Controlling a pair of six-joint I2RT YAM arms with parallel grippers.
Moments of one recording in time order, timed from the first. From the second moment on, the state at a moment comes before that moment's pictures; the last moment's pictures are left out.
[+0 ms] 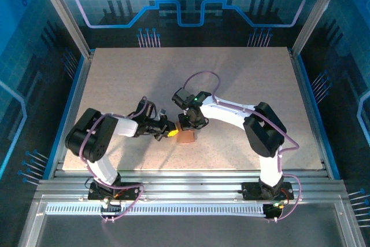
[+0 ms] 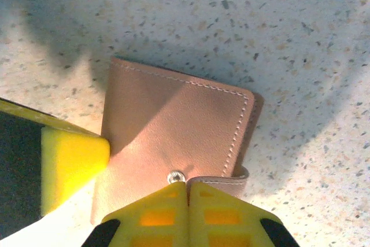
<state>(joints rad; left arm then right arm) -0.33 1.68 0.60 0.15 0.78 -1.06 0.83 1.92 1.43 -0.83 -0.01 0.59</state>
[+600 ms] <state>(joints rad) -0.34 1.49 0.81 -0.38 0.59 -0.79 0.83 1.74 1.26 -0.69 -0.11 0.65</state>
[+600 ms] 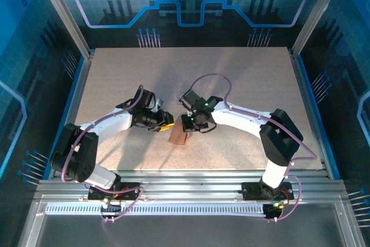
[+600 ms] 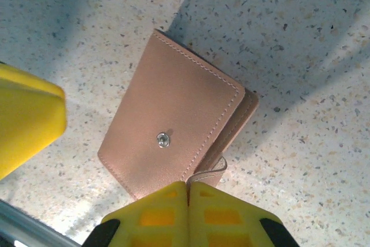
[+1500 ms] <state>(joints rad) -0.31 1.34 0.79 -0.43 0.52 -0.79 0.85 1.64 1.38 -0.73 -0.11 0.65</state>
